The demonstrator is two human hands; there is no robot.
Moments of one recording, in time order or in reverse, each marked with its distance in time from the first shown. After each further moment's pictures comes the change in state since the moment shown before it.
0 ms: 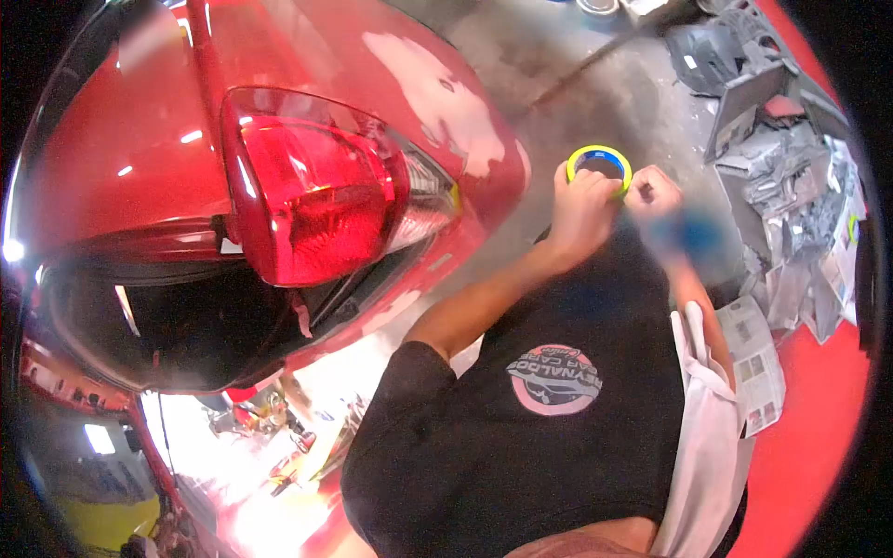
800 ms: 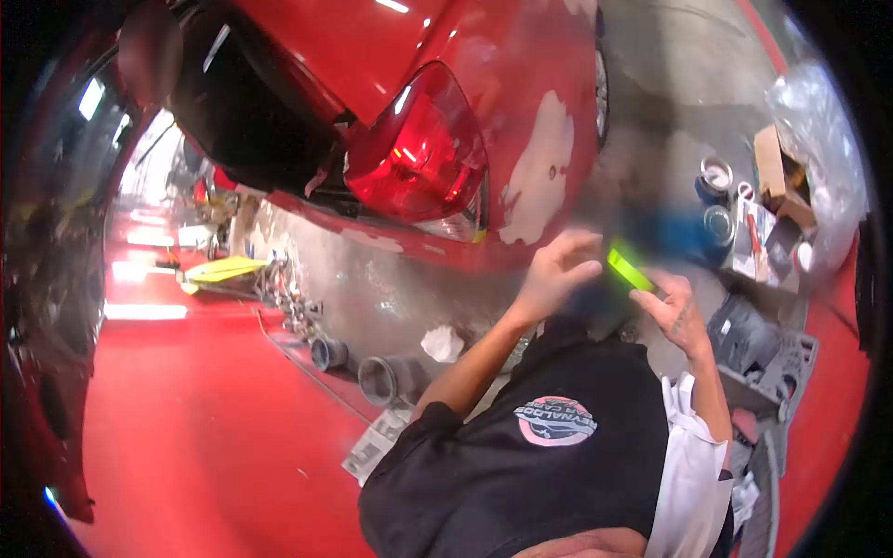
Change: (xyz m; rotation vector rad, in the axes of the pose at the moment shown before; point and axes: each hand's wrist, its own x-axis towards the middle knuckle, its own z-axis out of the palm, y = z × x) left_hand 0.118 0.072 -0.060 -0.747 0.774 -0.504; right_hand 0.278 -0.061 -0.076 0.149 -1.170 -0.306
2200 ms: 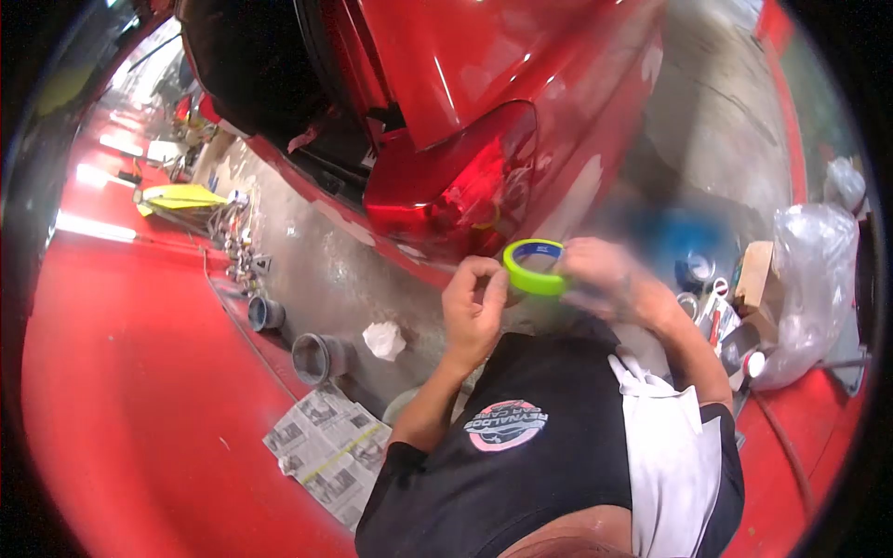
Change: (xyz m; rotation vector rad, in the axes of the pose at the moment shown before) left_hand 0.010 0.074 -0.086 0.162 0.743 0.227; right_hand 0.245 -0.125 0.039 -0.357 -0.598 -0.809
